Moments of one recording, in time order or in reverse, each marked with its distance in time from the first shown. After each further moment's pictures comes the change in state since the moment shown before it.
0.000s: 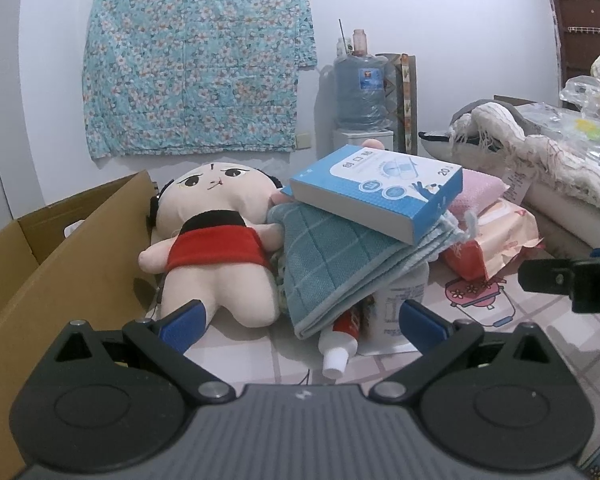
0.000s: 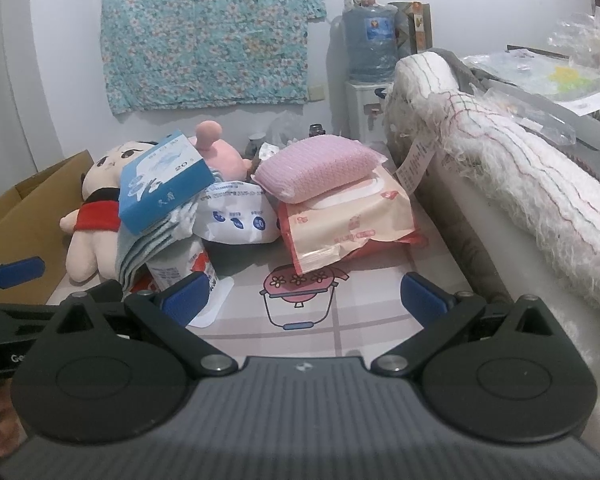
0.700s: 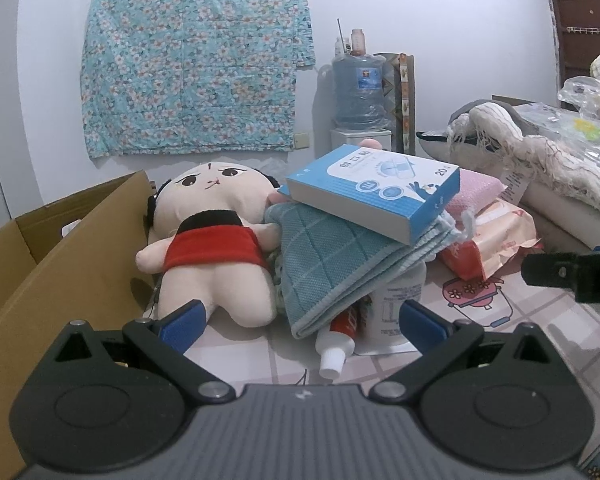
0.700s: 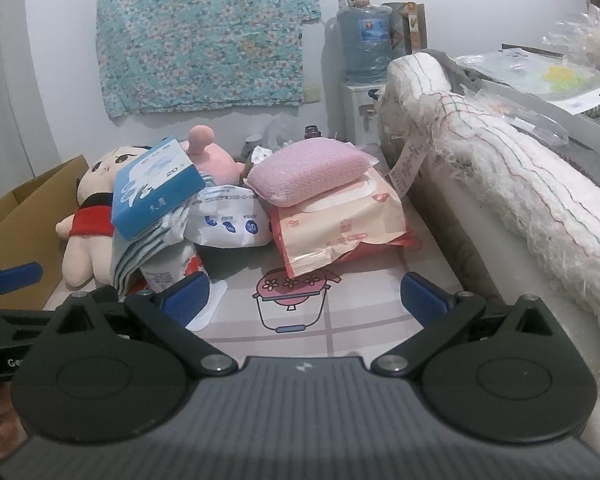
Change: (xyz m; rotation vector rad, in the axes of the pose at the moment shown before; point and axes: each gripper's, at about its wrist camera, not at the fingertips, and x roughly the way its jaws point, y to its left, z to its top) left arm -0.001 -0.001 -0.002 0.000 0.001 -0.006; right arm -0.002 -0.005 0.001 0.018 -0.005 -0.012
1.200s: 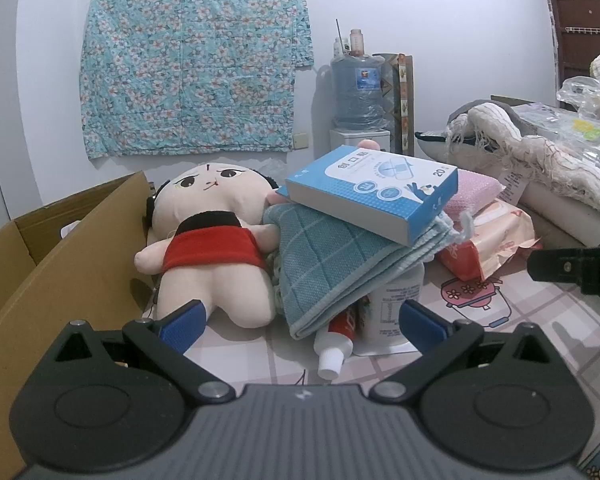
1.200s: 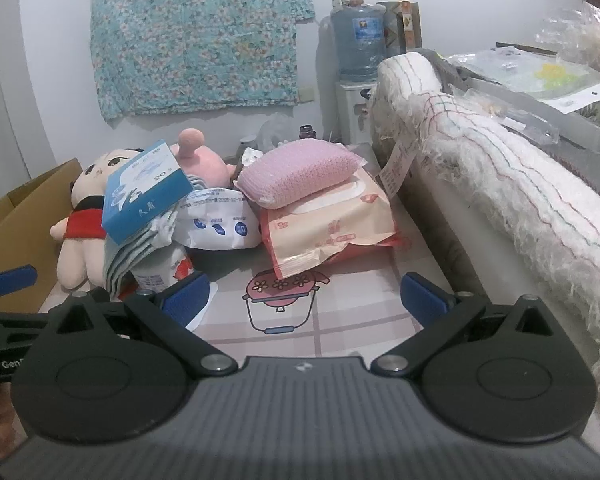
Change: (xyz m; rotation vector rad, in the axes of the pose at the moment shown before) left arm 0.000 -0.001 0.000 -0.001 0.001 0.002; right arm -0.001 -0.008 0.002 0.007 0.001 -0.015
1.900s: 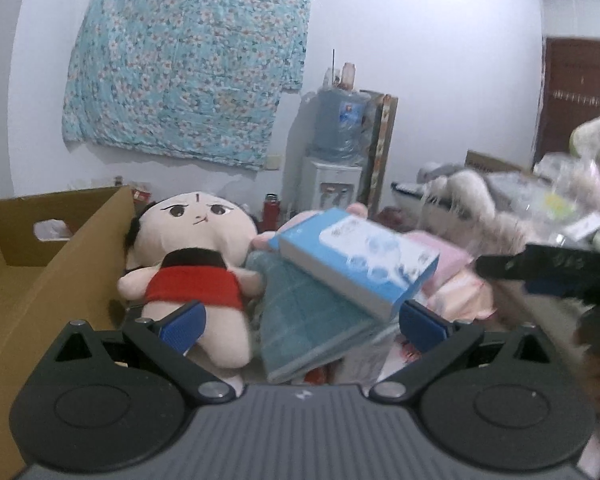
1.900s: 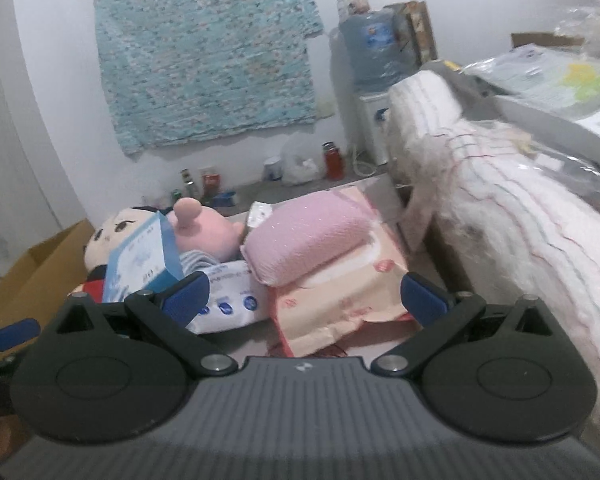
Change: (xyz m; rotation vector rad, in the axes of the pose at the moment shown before) left arm -0.014 0.038 0.032 -0.162 -0.064 -0.173; right arm 0.033 -0.025 0.053 0.102 -0.030 0.123
